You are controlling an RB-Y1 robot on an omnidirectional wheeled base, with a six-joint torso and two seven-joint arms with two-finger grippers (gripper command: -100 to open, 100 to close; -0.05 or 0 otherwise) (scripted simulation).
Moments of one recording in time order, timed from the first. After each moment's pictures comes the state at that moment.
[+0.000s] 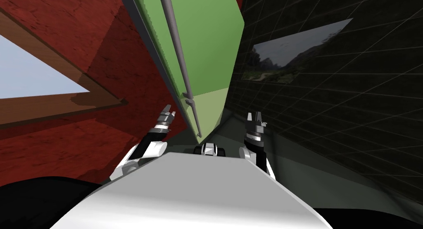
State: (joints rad) left arm 0.55 0.26 0.17 -2.35 0.13 -0.07 -0.01; right arm 0.53 -0.04 -0.01 -2.24 -0.07 -0.57 -0.12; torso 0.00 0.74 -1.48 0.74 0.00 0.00
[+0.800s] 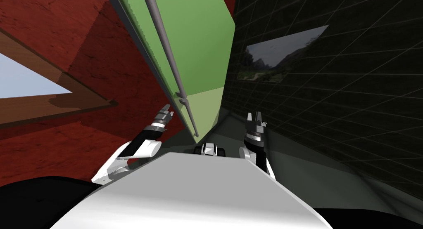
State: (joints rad) left arm 0.55 0.37 0.23 -2.41 0.15 0.11 0.03; right arm 0.53 -0.04 -0.01 -2.24 -0.07 -0.57 -0.12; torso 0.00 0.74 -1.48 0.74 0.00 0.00
